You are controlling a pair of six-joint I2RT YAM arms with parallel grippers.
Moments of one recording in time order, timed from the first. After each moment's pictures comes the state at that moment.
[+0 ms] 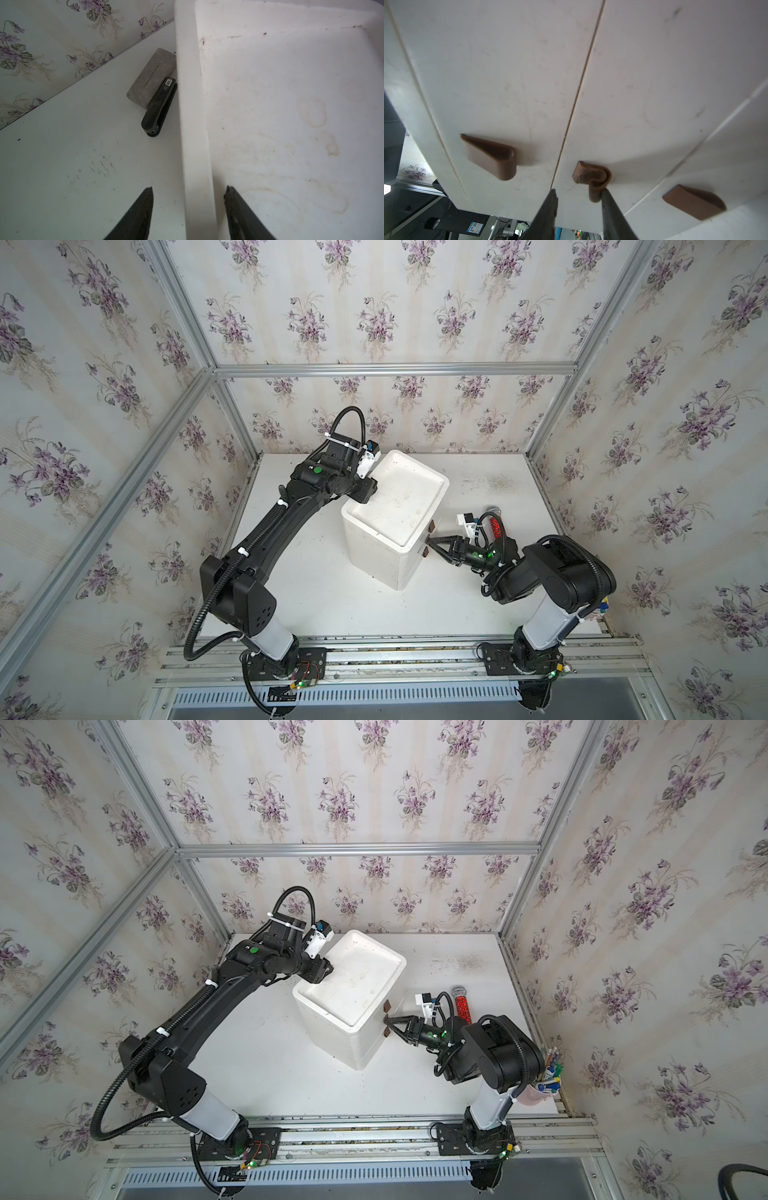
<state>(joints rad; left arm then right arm) -0.43 1.63 1.64 -0.89 0.08 0.17 0.32 1.74 0.24 1.50 -0.91 1.29</state>
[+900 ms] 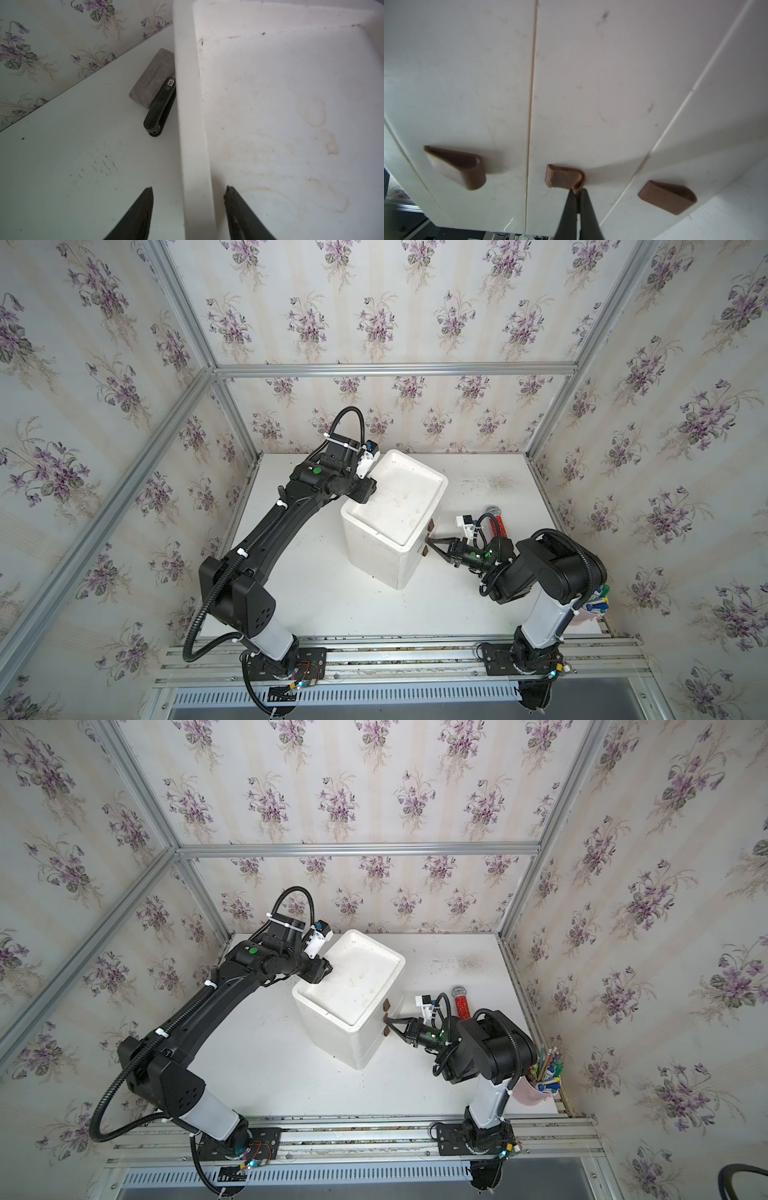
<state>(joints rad) -0.43 1.62 1.64 -0.88 0.07 0.17 0.32 1.79 0.24 1.50 -0.87 1.29</state>
